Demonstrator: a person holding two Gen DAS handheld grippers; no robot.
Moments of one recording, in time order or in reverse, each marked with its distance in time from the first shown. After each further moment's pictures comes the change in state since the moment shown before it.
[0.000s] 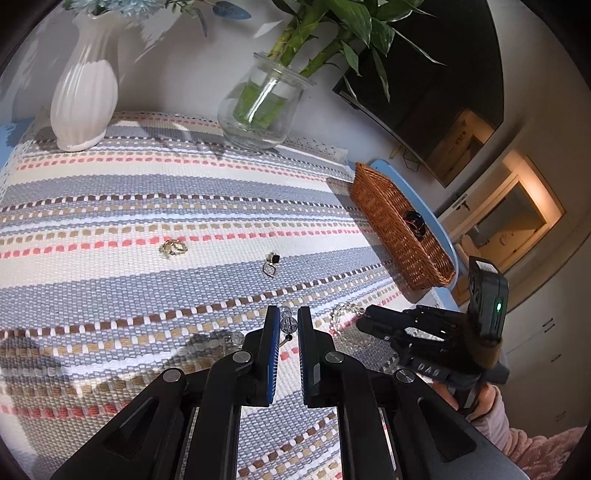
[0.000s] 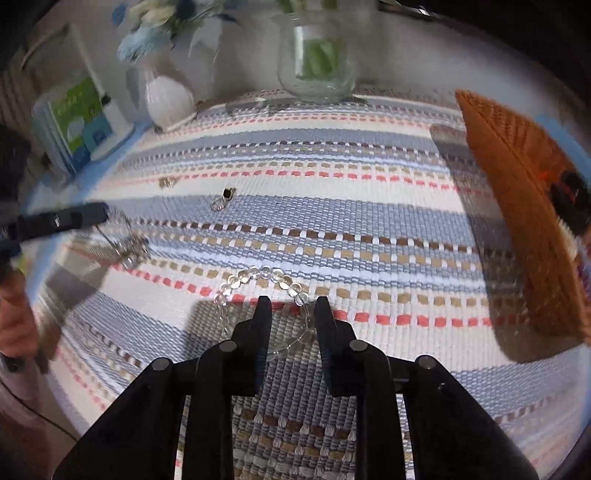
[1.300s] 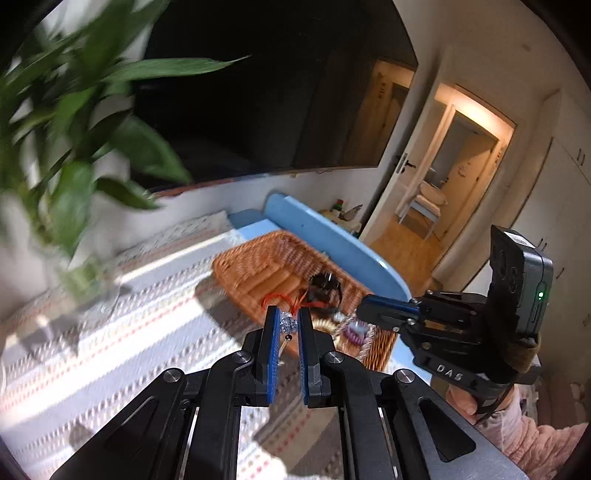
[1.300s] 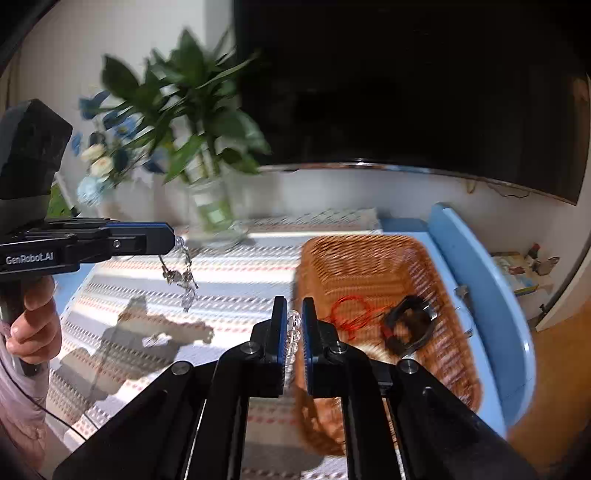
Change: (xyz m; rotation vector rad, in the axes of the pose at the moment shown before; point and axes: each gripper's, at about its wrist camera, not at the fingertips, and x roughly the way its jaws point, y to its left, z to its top) left arm 0.087 -0.214 0.163 0.409 0.002 -0.100; right arm -0.151 -0.135 0.079 0.114 -0.306 -0.140
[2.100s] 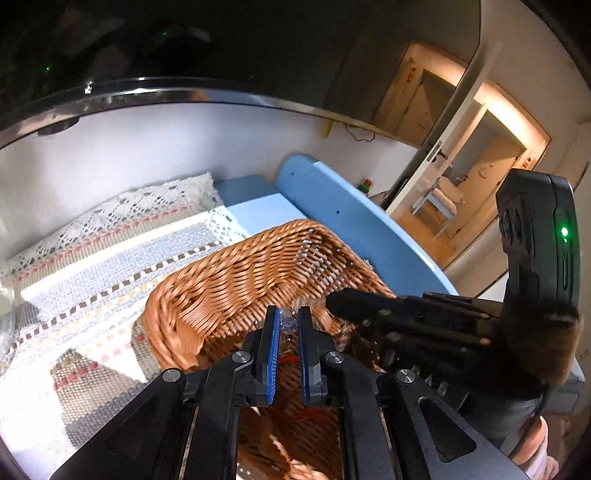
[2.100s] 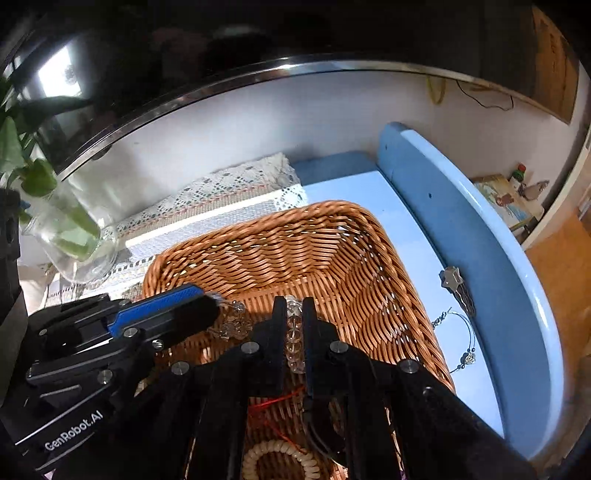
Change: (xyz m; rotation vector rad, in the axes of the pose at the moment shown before) left arm 0.211 0.034 0.027 -0.130 0.125 -0.003; right arm 0.166 -0.121 0.031 0.259 0.269 -0.142
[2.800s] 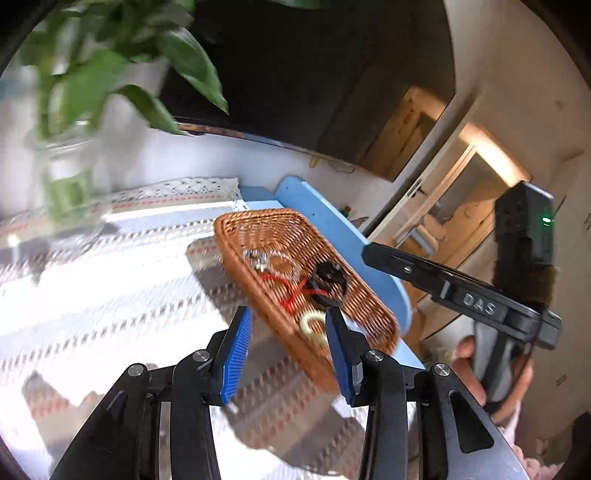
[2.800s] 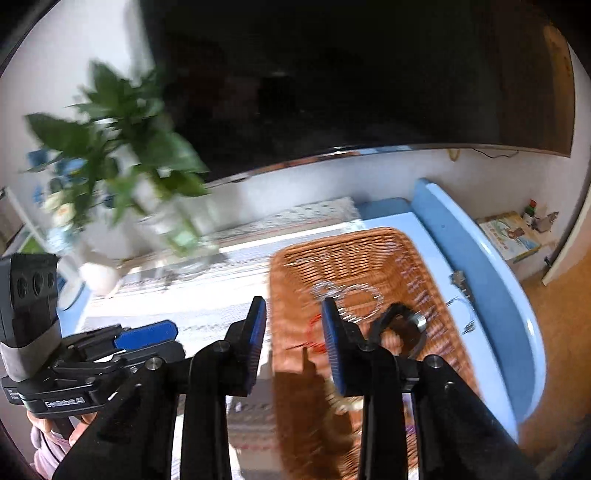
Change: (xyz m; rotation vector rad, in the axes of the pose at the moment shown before) left arm -0.176 0.006 -0.112 -0.101 -0.144 -0.056; right arm -0.142 0.063 -0.062 -0.094 -0.186 0.169
